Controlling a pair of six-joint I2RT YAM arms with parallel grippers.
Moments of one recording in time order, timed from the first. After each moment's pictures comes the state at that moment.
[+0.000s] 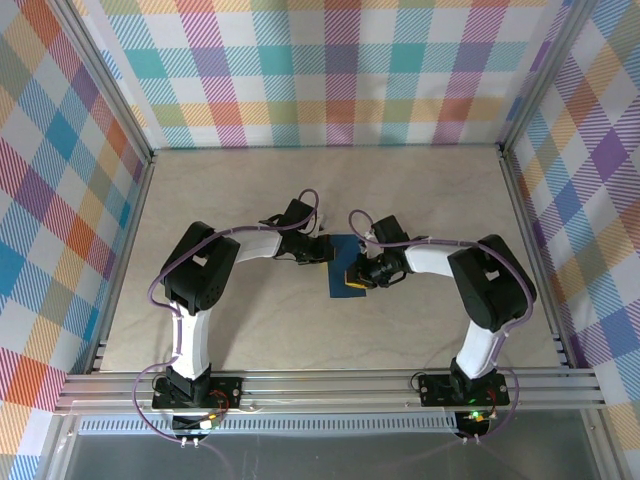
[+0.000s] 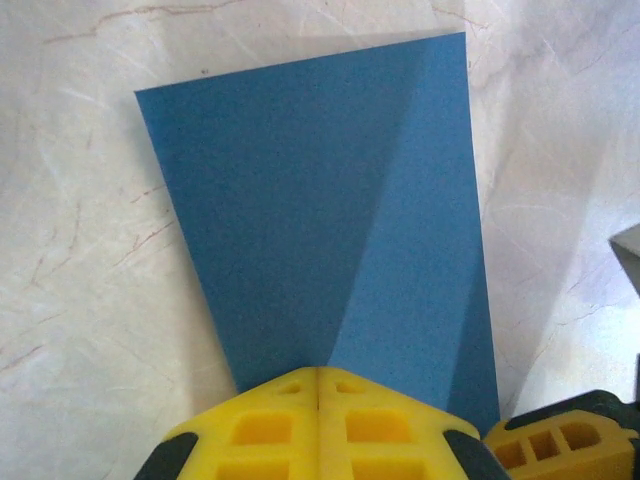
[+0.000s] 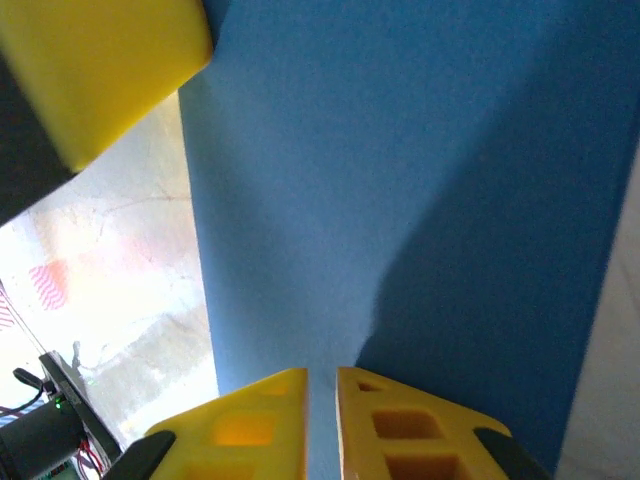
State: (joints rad) left arm -0.55 2.02 1.21 -0.17 0.47 -0.55; right arm 0.49 1.77 0.88 -0.25 -0.61 0.58
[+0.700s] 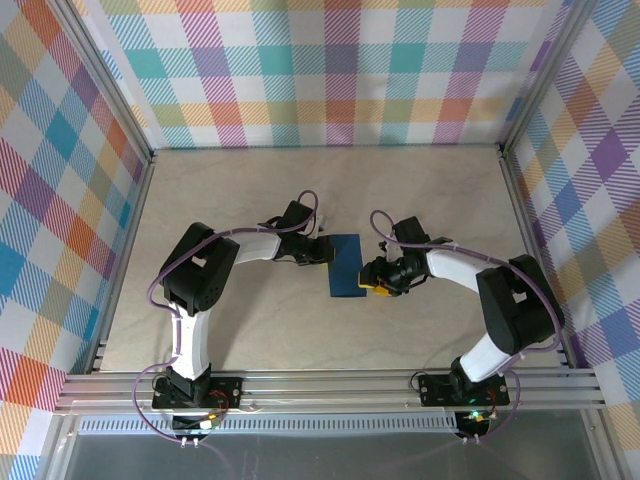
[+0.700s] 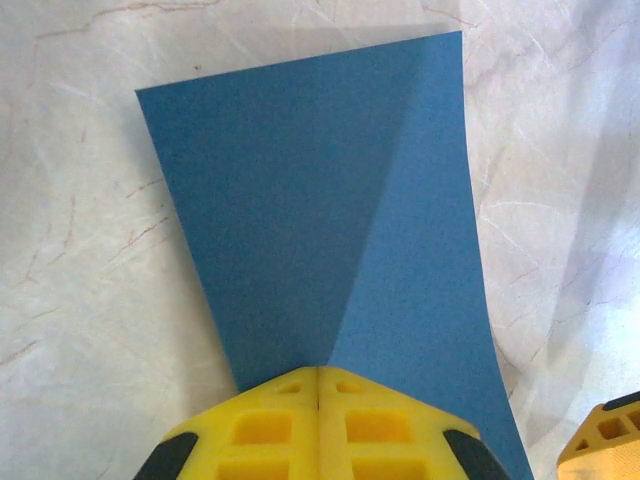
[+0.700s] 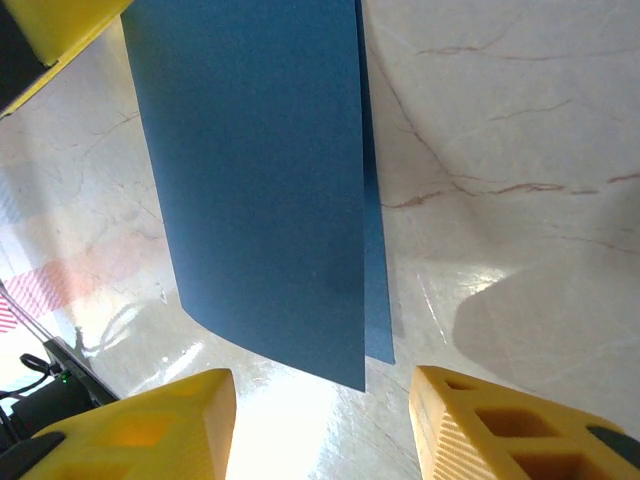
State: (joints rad) left arm -0.56 2.01 1.17 -0.12 0.47 -0.55; right arm 0.40 1.60 0.80 -0.43 -0.61 0.54
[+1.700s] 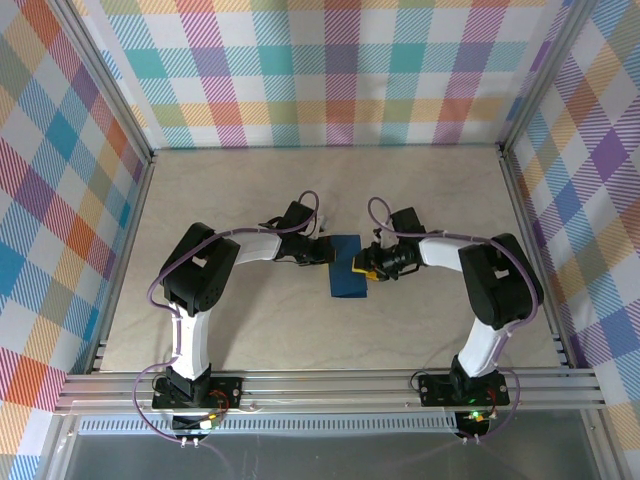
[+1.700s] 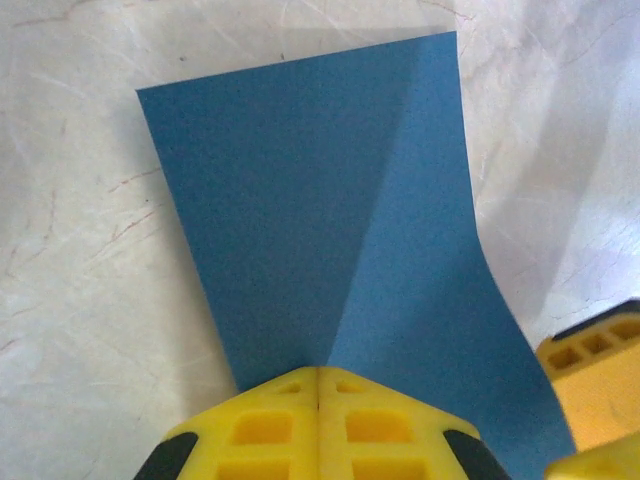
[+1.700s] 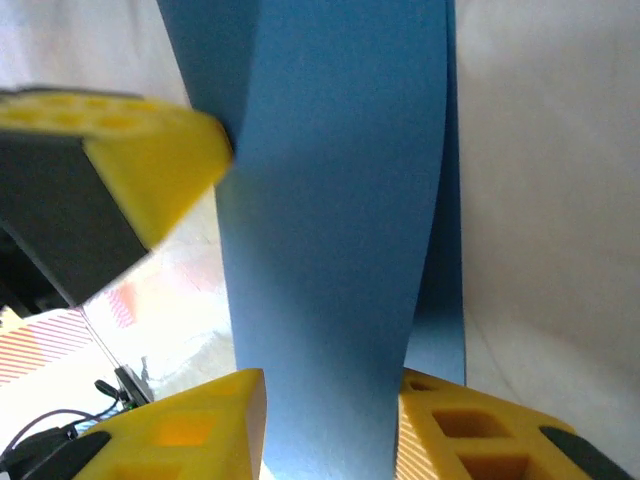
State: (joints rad) left arm -0.56 2.01 1.17 -0.12 0.47 -0.55; right arm 0.35 1.78 0.90 -0.23 -0.72 0.59
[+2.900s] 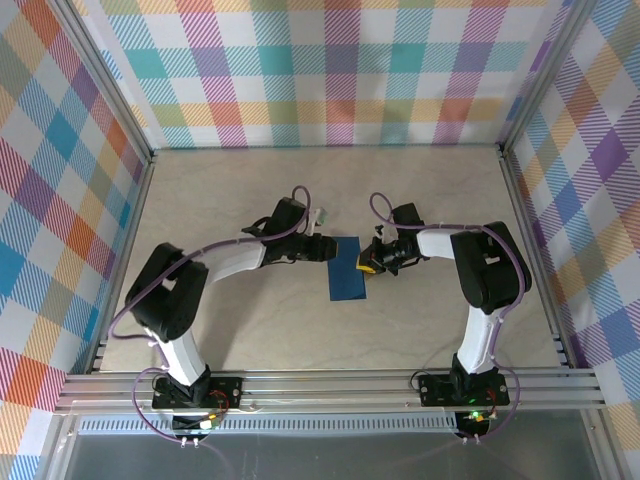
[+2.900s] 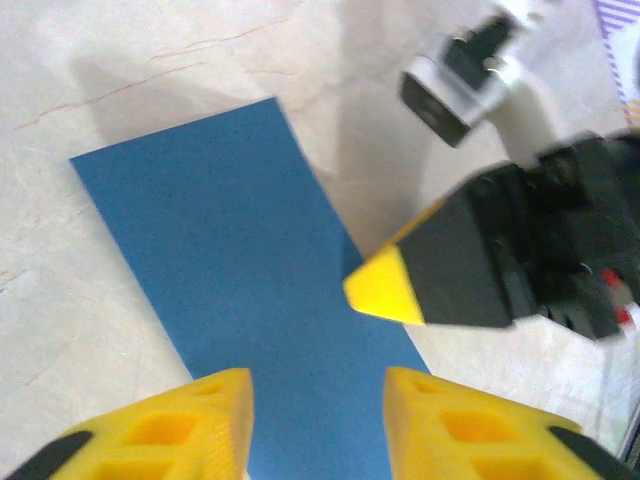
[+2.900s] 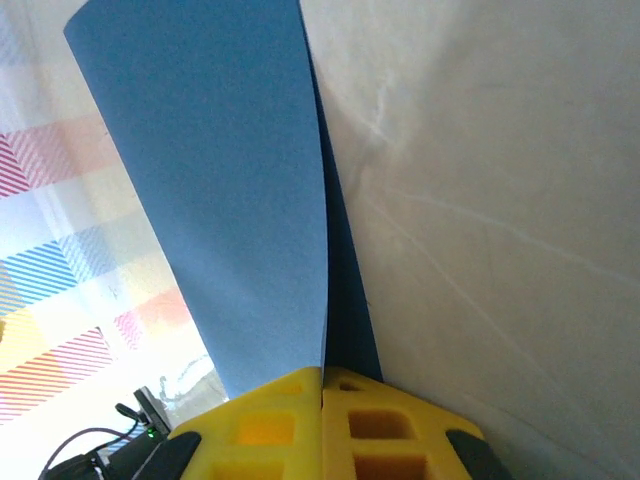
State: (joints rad) left arm -0.60 1.71 1.03 -0.11 0.40 -0.43; right arm 0.32 1.89 0.97 -0.25 -0.75 0.62
